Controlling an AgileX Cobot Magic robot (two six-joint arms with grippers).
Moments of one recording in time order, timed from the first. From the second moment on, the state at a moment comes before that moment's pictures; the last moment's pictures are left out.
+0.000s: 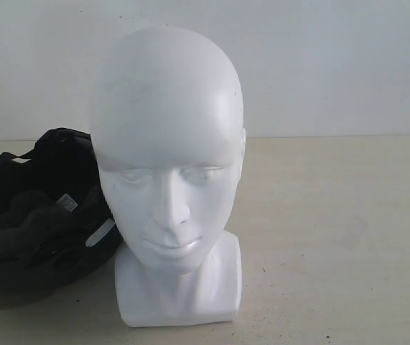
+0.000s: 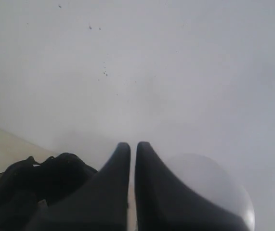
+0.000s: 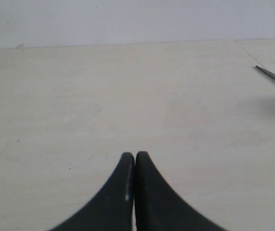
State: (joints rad) left arm 0.04 0.07 -0.72 -0.24 0.69 -0.37; right arm 0.00 0.00 0.00 -0.23 0.37 0.25
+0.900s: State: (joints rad) left arm -0.01 0.83 -0.88 -0.34 1.13 0.74; right arm 0.00 0.00 0.00 -0.23 0.37 0.25
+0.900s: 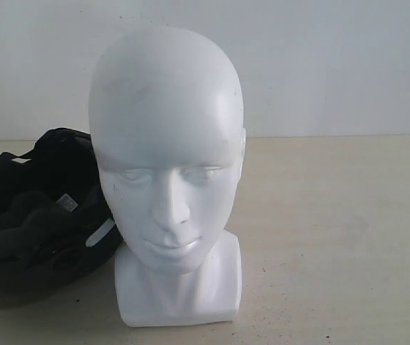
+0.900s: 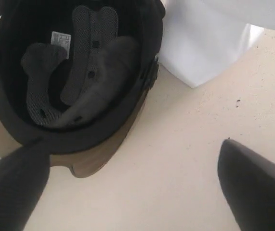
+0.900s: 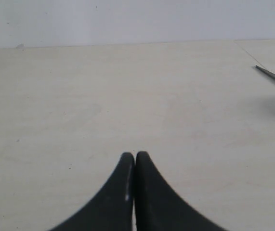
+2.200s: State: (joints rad) left arm -0.10 1.41 -0.82 -0.44 0.75 1.32; right arm 0.00 0.00 0.00 -0.23 0.37 0.25
